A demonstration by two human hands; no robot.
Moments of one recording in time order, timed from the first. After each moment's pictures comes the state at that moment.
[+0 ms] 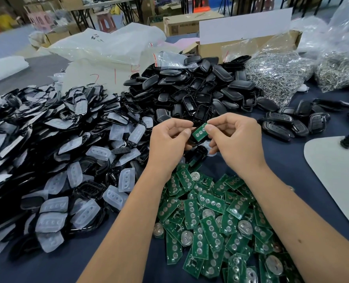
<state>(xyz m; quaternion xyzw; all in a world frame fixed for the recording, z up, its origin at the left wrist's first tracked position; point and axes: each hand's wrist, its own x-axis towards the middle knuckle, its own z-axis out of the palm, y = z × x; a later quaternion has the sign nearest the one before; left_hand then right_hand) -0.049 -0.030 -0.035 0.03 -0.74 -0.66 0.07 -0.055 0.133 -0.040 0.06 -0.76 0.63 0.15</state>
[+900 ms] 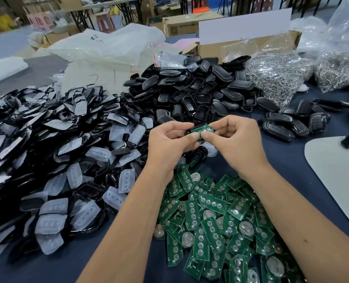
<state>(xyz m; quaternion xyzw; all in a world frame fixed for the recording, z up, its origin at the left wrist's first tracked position) -0.042 -0.027 -0.026 0.06 -0.65 -0.76 0.03 -0.056 0.138 -0.041 0.04 -0.79 0.60 0.13</state>
